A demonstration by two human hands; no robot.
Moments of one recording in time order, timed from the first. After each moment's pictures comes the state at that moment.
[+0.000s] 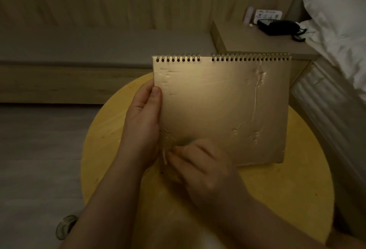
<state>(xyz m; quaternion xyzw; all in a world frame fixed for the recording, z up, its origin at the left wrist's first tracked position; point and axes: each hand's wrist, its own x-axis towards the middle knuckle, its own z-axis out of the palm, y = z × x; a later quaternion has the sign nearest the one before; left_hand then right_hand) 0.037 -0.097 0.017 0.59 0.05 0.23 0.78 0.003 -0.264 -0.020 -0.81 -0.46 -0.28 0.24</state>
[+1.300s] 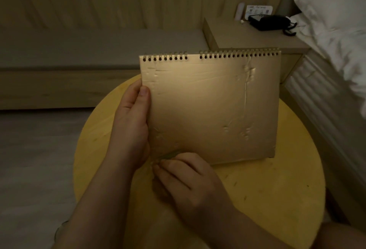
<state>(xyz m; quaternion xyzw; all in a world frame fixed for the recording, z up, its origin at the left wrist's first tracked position) 0.033 -0.097 0.023 0.60 0.05 0.22 0.77 -0.019 -0.259 -0.045 -0.81 -0.43 -0.30 0.25</state>
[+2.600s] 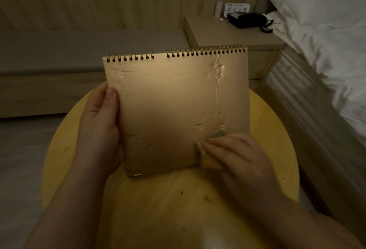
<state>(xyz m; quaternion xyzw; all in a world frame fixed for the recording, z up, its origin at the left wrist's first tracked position) 0.041 -0.101 0.018 0.58 0.07 0.24 0.77 0.015 -0.375 -0.020 -0.87 -0.34 -0.27 0.23</state>
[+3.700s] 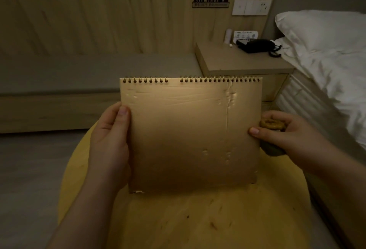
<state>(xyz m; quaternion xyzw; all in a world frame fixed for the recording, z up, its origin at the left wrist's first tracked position) 0.041 -0.095 0.029 0.61 0.06 0.30 0.73 0.100 -0.432 0.069 -0.78 -0.10 0.11 0.61</state>
